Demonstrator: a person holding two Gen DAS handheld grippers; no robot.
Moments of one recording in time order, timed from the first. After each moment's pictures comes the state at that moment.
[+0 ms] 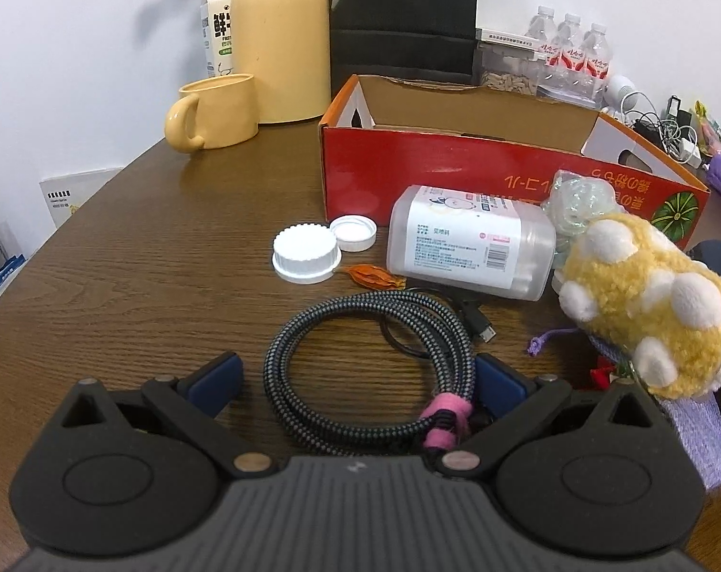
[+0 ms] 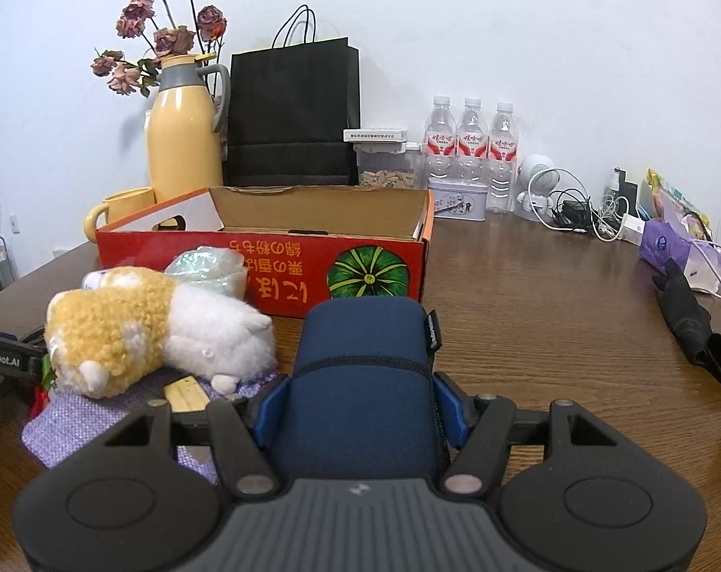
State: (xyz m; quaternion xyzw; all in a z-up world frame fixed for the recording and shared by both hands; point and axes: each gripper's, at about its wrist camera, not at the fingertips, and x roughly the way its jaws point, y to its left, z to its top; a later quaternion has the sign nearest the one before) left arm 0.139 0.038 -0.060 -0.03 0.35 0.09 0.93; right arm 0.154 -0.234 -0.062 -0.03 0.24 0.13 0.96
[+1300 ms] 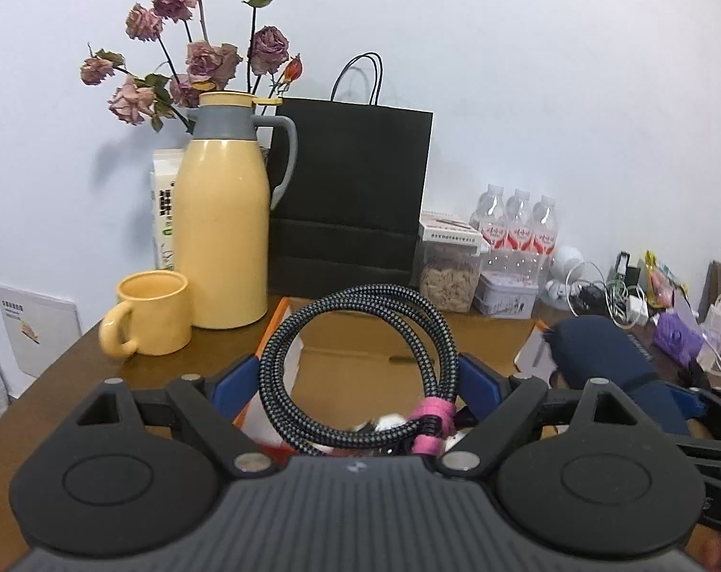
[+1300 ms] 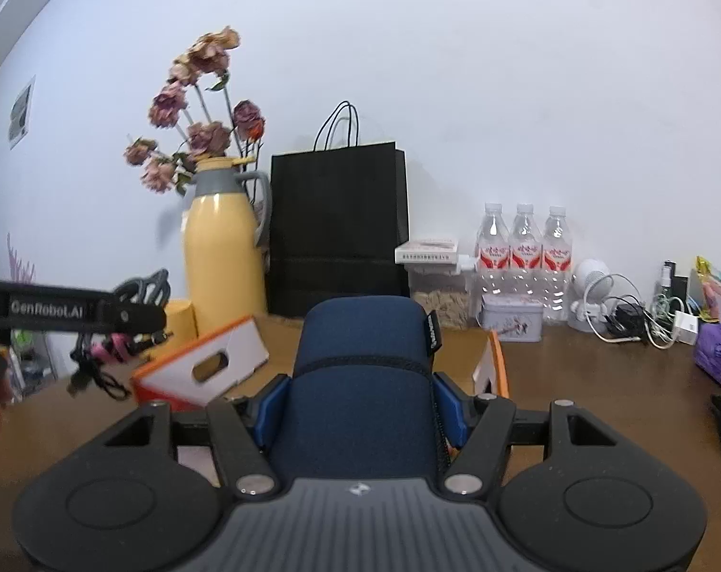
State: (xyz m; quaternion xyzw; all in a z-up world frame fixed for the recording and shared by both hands) left arm 0.204 0.018 0.045 -0.06 0.17 0.05 0.98; right arm 0.219 -0.192 0.008 0.00 0.13 0.18 0.97
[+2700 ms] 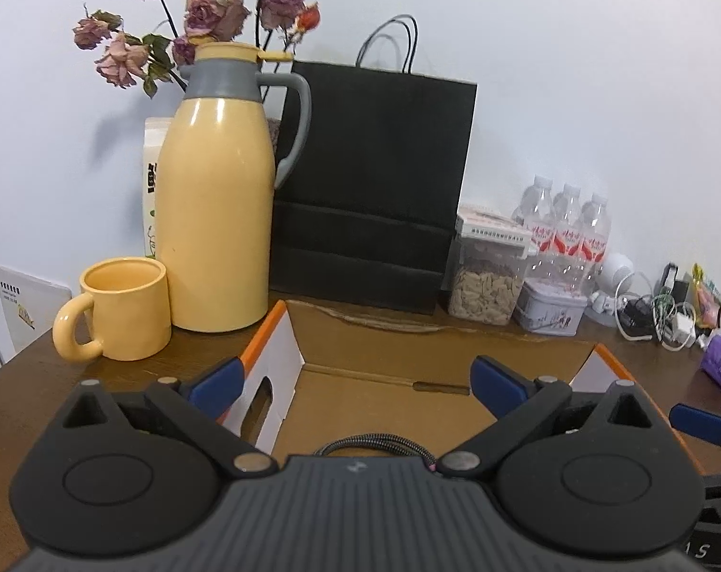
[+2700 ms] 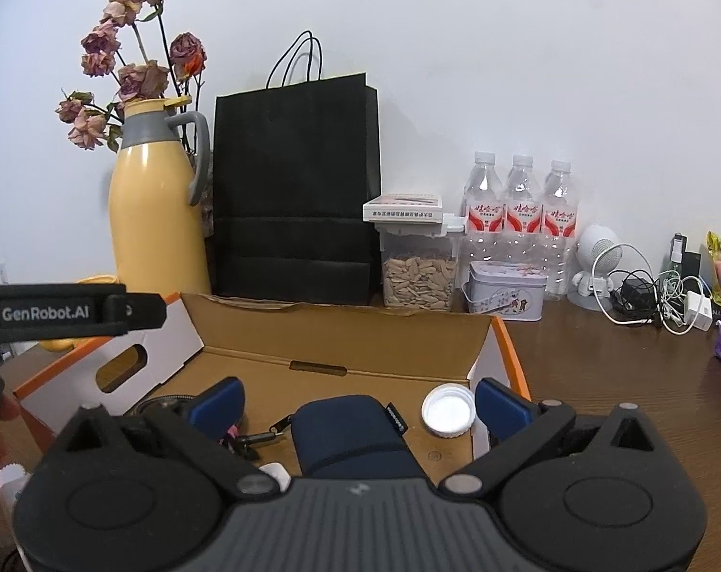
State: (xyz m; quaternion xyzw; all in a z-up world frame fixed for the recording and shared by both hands) left arm 0.287 0.025 0.015 -0.08 0.18 0.08 0.98; right arm 0.314 -0.166 -0.018 -0.01 0.18 0.14 0.97
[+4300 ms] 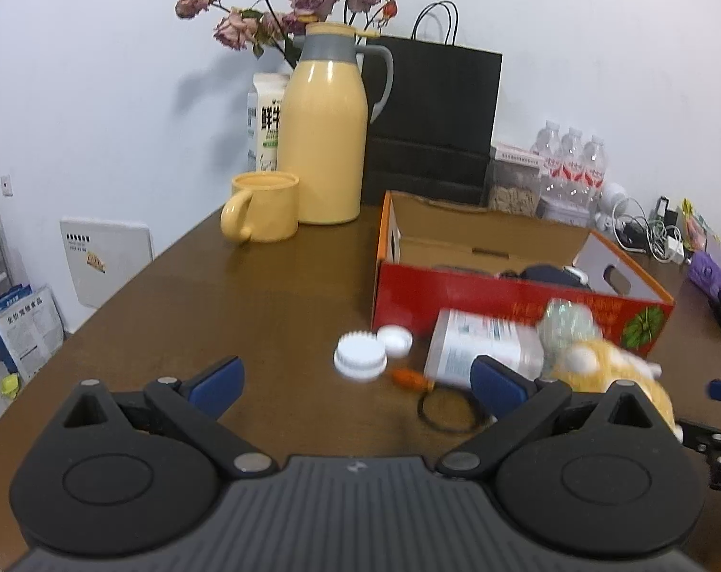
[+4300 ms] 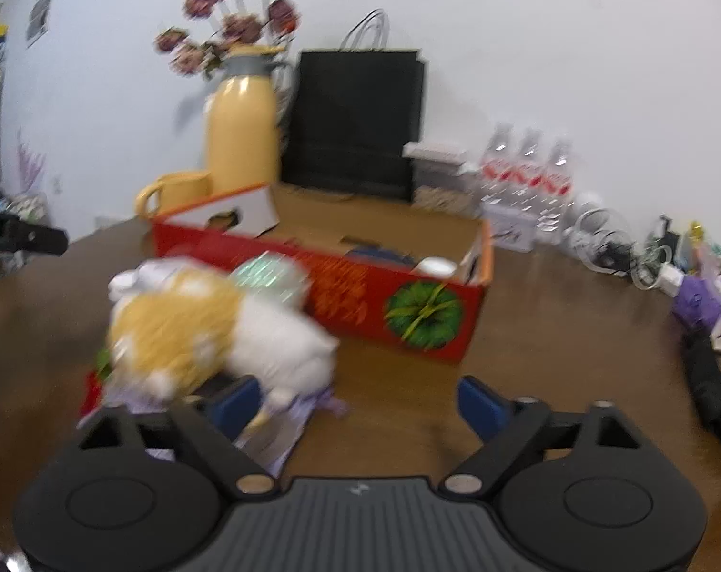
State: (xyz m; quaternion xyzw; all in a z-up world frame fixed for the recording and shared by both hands) left arm 0.087 0.076 -0.003 -0.07 0.25 0.10 0.96; right arm 0.141 -0.206 -0.044 -0.09 0.25 0.20 0.94
